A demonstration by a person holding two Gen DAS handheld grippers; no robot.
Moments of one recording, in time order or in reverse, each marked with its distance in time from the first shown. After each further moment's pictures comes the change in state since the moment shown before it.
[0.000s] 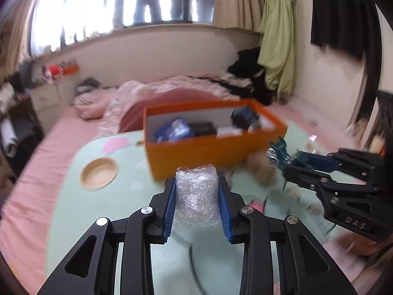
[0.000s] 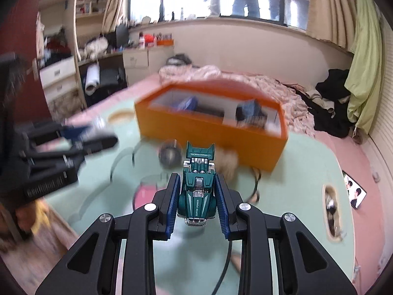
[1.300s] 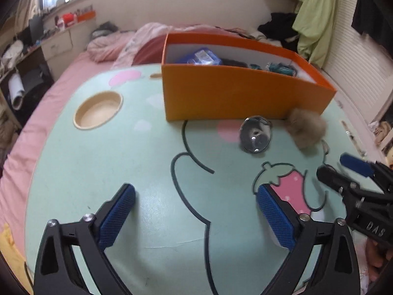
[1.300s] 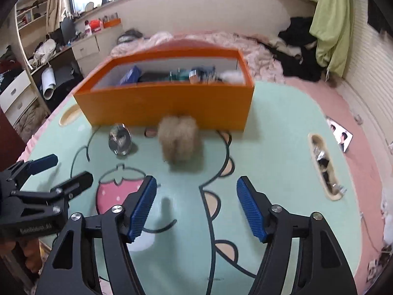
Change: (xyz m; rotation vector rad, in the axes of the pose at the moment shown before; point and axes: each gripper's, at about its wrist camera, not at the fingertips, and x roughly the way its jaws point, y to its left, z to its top) left arm 0.061 0.019 -0.039 -0.114 0.308 0.129; right arm 0.032 -0.024 -0.017 0.229 0.271 -0.159
